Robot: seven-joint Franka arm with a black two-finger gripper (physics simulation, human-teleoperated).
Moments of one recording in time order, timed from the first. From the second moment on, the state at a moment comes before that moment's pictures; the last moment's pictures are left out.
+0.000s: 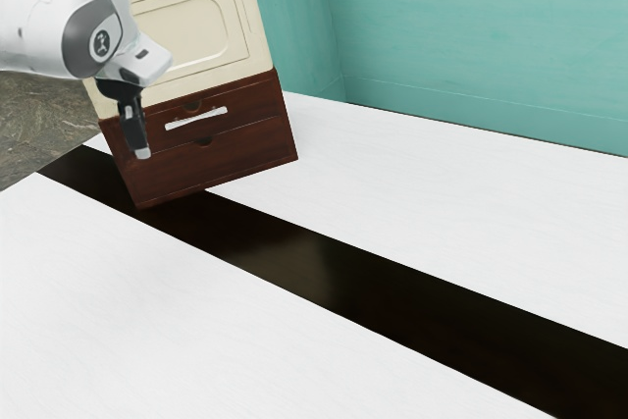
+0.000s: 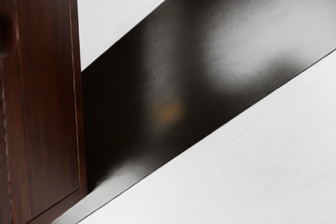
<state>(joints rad) 0.26 0.30 0.19 -1.24 0.16 1.72 1.06</state>
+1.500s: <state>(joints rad) 0.41 0.62 0.03 -1.02 0.12 2.00 1.18</state>
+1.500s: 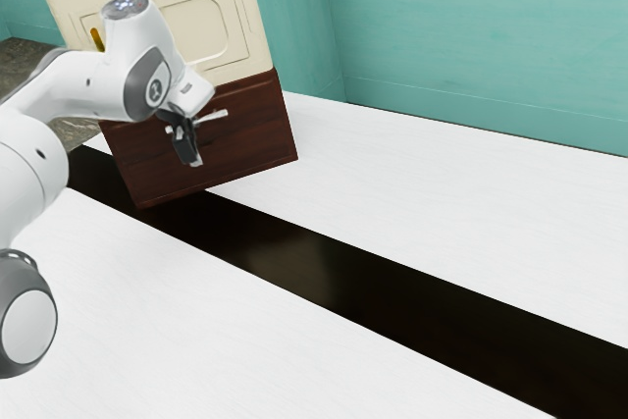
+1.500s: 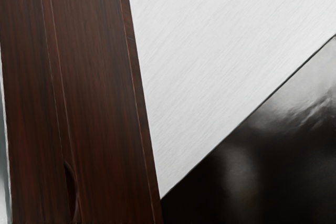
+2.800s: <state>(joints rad) 0.28 0.30 0.04 -1.46 0.21 2.02 1.18</state>
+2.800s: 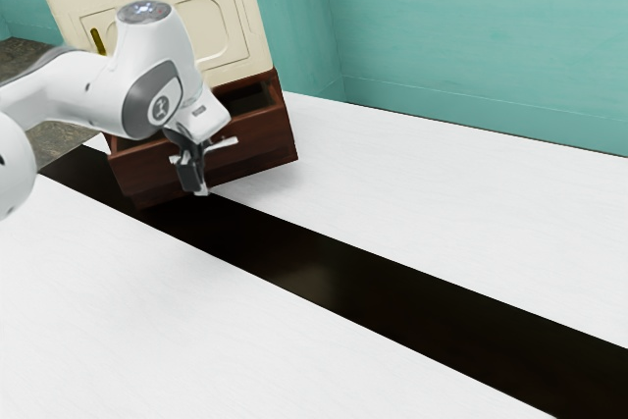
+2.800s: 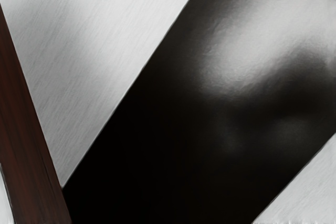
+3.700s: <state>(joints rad) 0.22 0.11 0.05 -1.73 0.18 2.07 1.18</state>
